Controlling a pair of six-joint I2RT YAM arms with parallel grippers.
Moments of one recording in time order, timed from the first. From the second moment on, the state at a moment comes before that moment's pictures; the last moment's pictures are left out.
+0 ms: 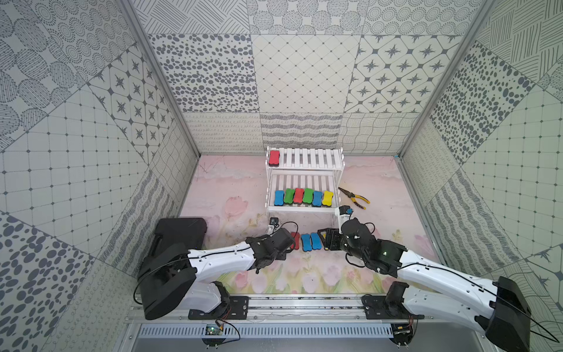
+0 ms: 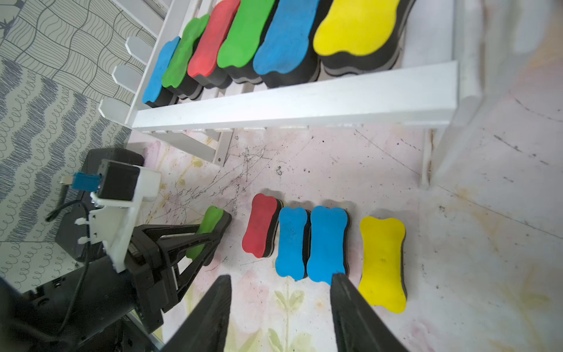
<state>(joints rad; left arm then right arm) -0.91 1.38 0.63 -0.34 -0.35 -0.78 0.92 0.97 0.59 -0.25 0.19 0.80</state>
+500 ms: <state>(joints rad) -0.89 1.51 0.71 -0.27 -0.33 -0.79 0.90 0.90 0.55 -0.25 0.18 0.81</state>
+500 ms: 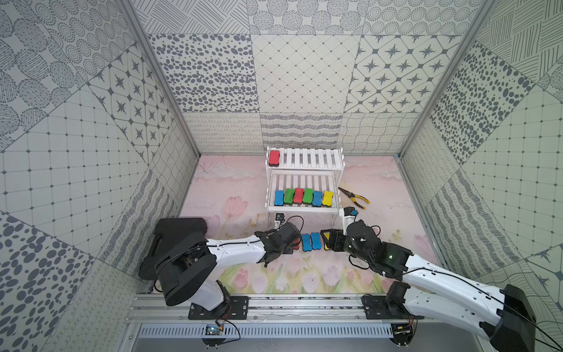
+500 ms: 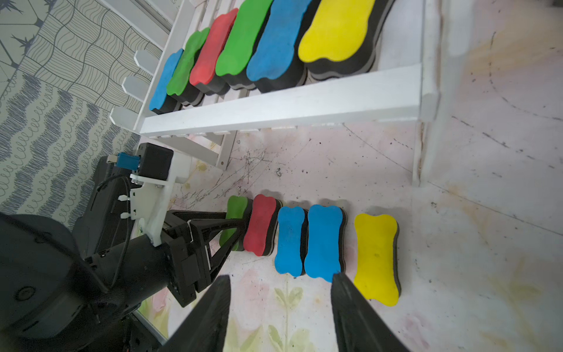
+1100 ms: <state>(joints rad) -0.95 1.13 0.81 -0.53 -0.33 -0.84 0.89 0.88 0.55 -0.25 0.16 0.81</state>
